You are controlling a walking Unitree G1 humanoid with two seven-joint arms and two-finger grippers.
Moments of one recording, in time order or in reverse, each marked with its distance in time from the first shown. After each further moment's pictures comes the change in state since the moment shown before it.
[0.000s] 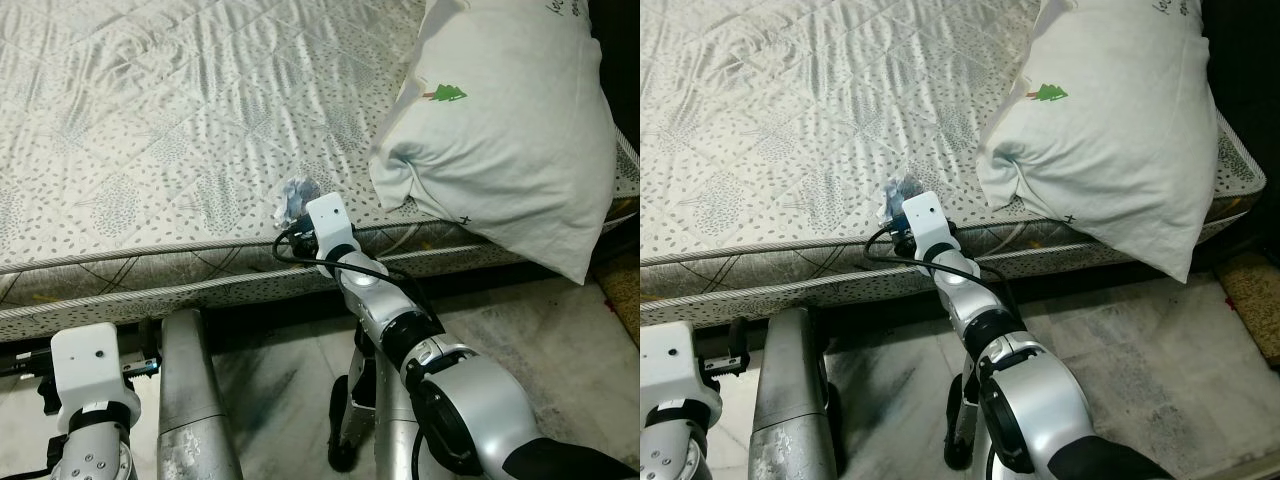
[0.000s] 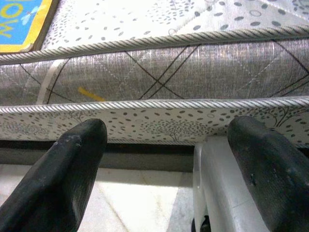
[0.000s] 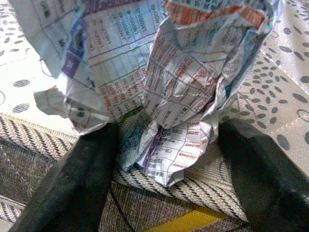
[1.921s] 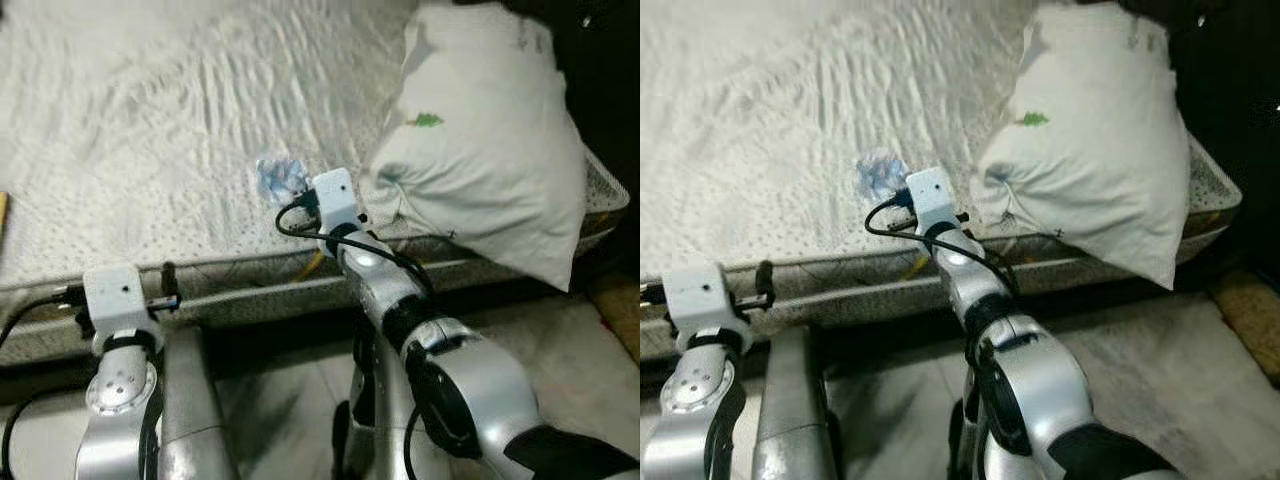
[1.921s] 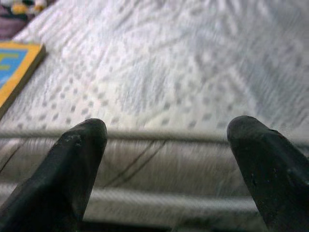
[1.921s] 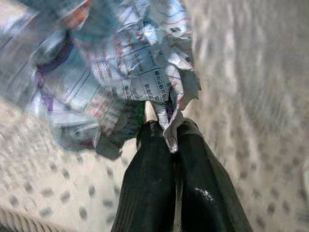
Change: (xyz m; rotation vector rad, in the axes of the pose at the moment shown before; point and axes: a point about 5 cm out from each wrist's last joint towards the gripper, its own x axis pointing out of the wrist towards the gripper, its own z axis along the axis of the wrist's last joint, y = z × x) left arm 0.066 -0.031 0.023 -0.091 -0.137 -0.063; right arm 0.001 -0.020 0.026 0.071 -0.144 0.010
